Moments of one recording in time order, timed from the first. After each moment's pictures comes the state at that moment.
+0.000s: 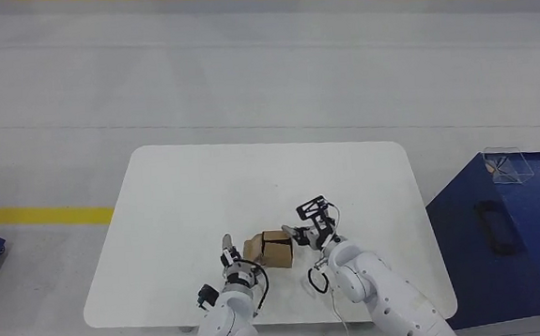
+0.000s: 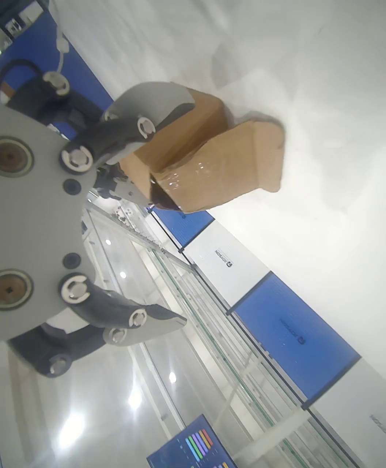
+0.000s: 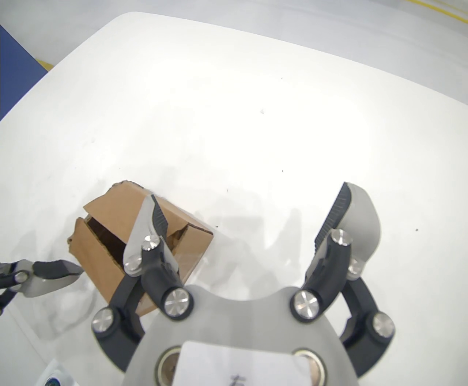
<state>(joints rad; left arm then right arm) 1.36 -1.45 -0.96 -1.55 -0.89 -0.07 0.62 -1.11 -1.22 0.93 -1.39 -1.08 0.07 0.25</state>
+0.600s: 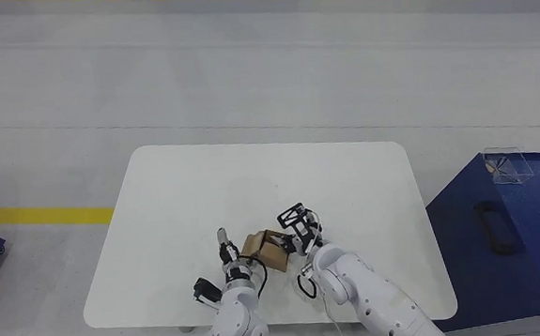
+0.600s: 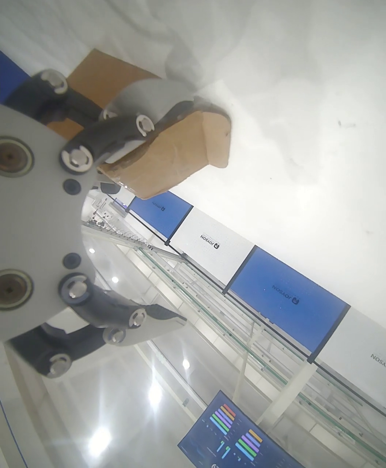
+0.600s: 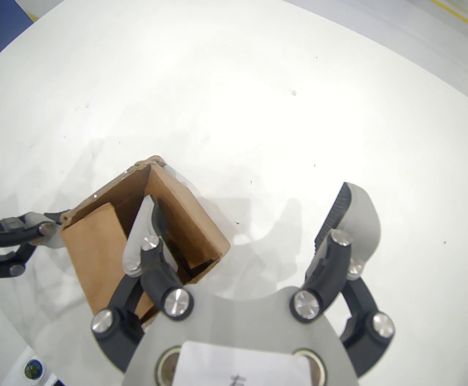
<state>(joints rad) 1.28 -1.50 -0.92 -1.38 -0.68 -0.21 0.70 -1.05 -1.27 0.83 -1.30 -1.17 0.10 0.31</state>
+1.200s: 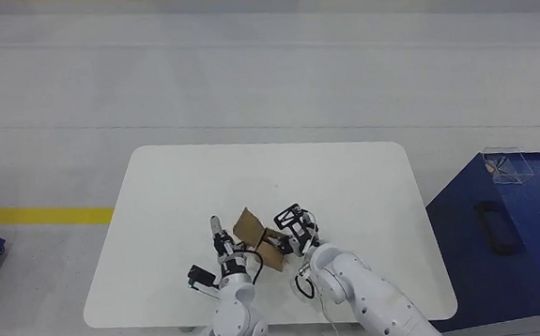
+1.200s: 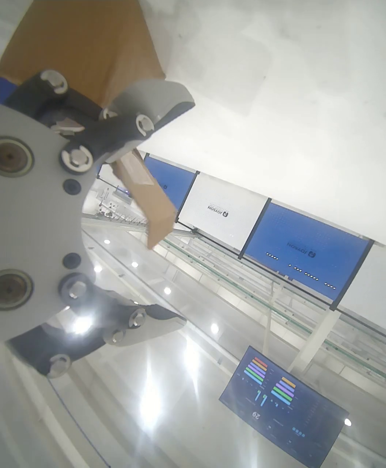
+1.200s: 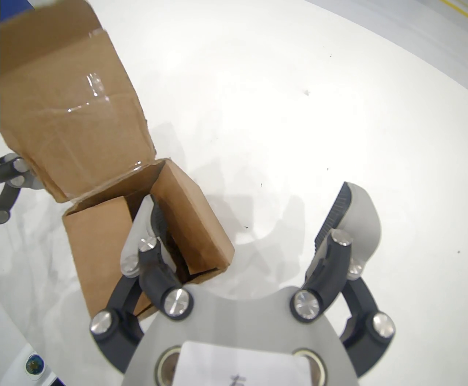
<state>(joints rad) 1.27 -1.53 -0.96 -1.33 -0.51 -0.39 0.60 -1.05 -1.29 0.85 -1.28 -1.18 0.06 0.31</state>
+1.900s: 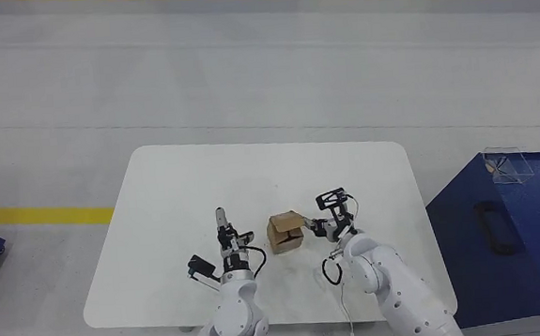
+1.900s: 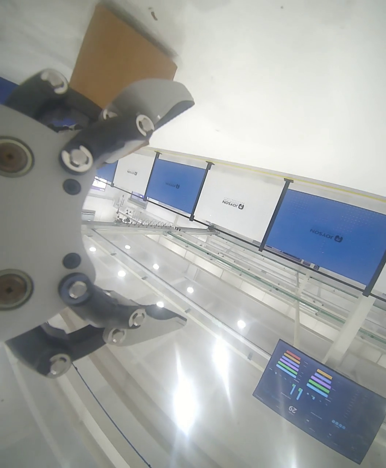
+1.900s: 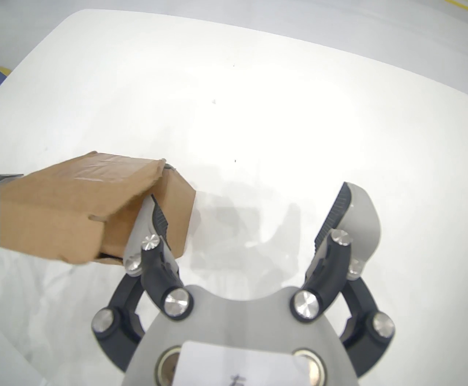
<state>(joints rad) 1.26 -1.56 -0.98 -1.33 -0.39 -0.34 0.56 -1.18 -1.24 1.14 -1.41 -1.15 0.03 0.34</state>
